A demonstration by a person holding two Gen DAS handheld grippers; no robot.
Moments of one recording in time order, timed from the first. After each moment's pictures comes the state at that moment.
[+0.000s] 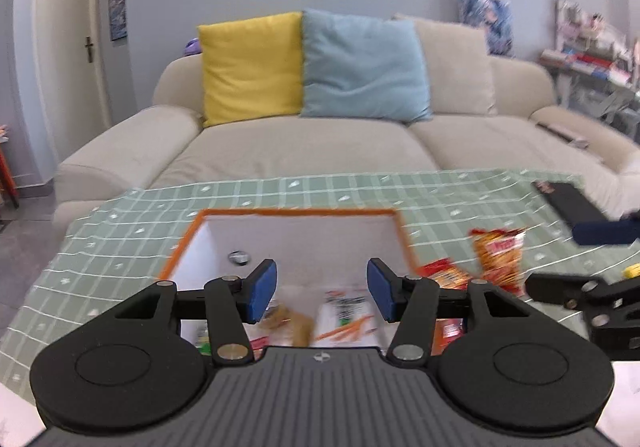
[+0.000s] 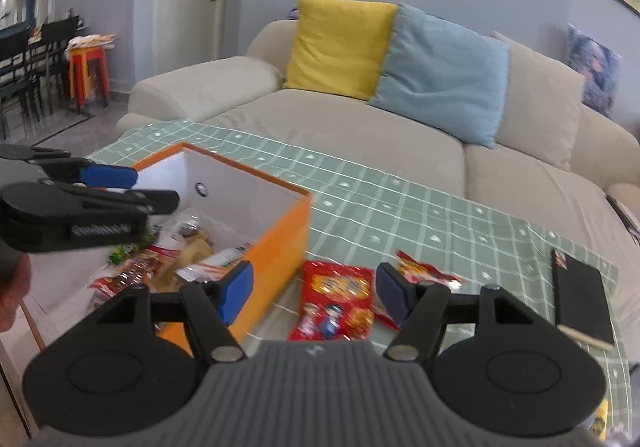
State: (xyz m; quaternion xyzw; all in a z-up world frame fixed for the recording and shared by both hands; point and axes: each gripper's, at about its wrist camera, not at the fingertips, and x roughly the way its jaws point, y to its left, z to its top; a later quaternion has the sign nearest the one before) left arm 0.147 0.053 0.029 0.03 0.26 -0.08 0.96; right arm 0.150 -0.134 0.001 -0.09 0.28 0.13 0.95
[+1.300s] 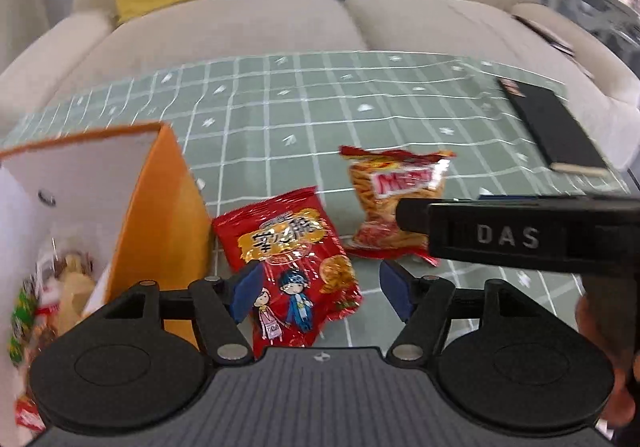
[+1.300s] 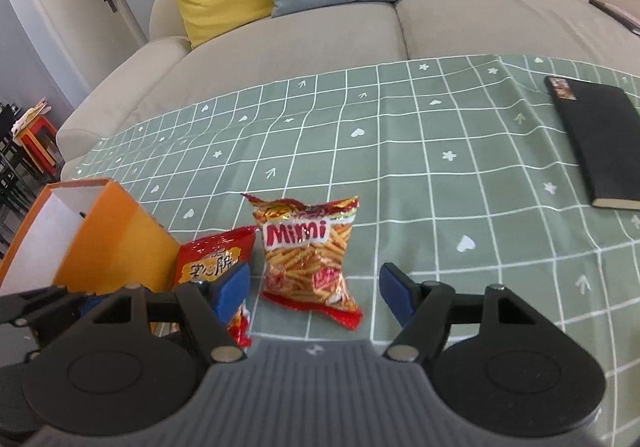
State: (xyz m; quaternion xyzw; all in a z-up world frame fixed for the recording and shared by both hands) left arm 0.242 -0.103 -0.044 0.04 0.45 -0.10 0.89; right arm 0.285 -0.266 -0.085 0.12 0.41 0.09 0.90
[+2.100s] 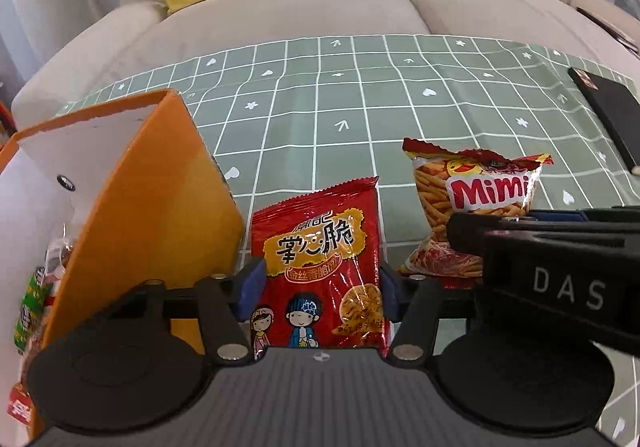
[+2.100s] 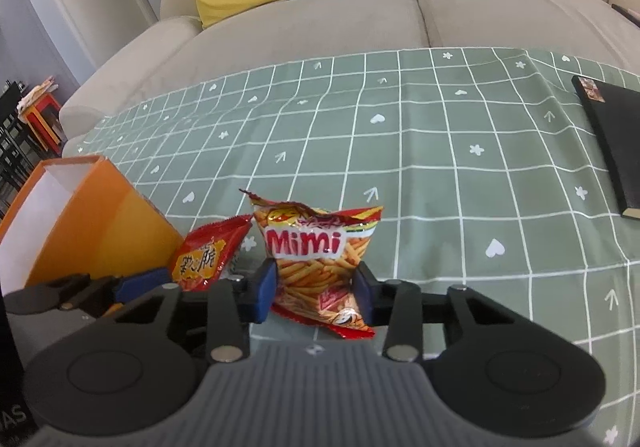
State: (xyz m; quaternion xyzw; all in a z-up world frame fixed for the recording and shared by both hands) left arm 0.258 -0.112 -0.077 0.08 0.45 -0.01 0.89; right arm 0.297 -0.252 -0.100 0.10 0.43 0.11 0.89
